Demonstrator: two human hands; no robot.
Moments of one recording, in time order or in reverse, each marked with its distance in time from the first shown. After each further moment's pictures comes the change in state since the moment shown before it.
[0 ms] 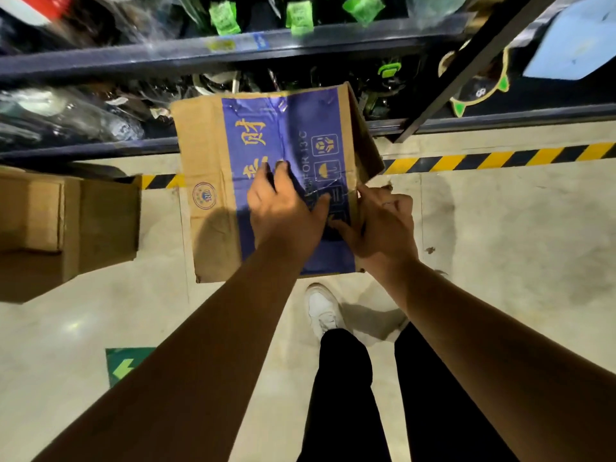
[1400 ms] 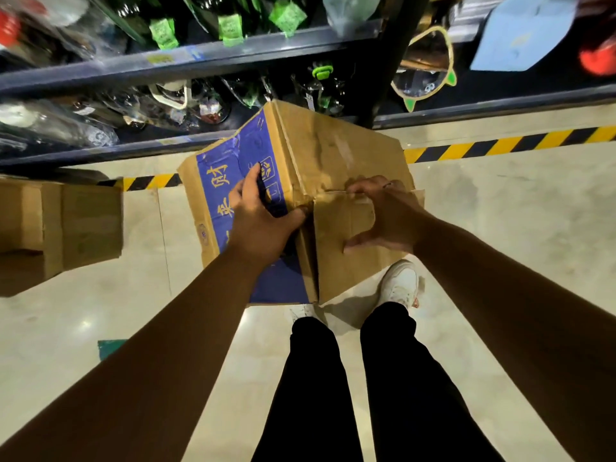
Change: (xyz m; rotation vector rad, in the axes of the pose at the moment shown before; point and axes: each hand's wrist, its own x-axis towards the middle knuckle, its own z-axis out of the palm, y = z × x) left_hand -0.042 0.064 0.009 -0.358 -0.167 -0.171; right_hand -0.009 0.111 -0.115 0.217 -0.501 -0.052
